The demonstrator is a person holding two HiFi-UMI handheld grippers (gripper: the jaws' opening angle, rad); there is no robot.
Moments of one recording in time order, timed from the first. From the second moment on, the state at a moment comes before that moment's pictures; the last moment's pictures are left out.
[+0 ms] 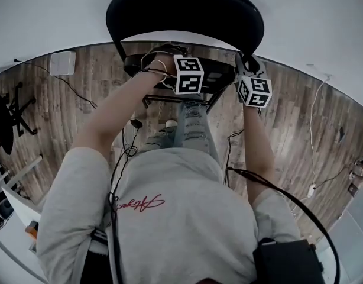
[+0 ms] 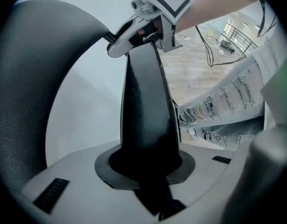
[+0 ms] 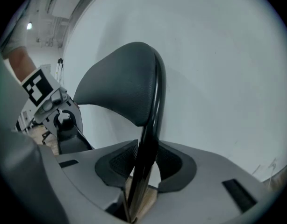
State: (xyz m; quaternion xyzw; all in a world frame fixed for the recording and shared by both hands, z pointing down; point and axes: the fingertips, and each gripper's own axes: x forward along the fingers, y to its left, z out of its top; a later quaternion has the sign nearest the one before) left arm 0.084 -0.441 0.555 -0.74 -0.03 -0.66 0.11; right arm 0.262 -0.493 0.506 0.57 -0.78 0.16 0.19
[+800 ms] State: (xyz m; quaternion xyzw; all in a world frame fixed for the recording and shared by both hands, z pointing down) left arm 0.100 -0.397 0.526 -0.74 -0.01 -0.65 0.18; right arm 0.190 -0.432 0.378 0.58 -0.80 -0.01 0.15
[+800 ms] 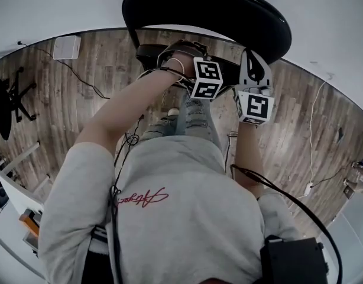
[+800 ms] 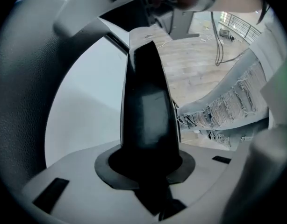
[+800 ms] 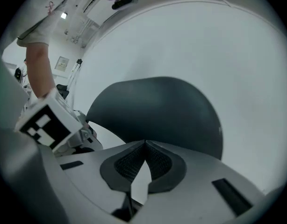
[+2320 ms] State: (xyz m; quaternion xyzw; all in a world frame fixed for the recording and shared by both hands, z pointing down) left arm 0.084 -0.281 0.511 -0.75 0.17 -0.55 0.34; right arm 0.122 -0.291 0.443 0.48 -0.82 -0.08 0.30
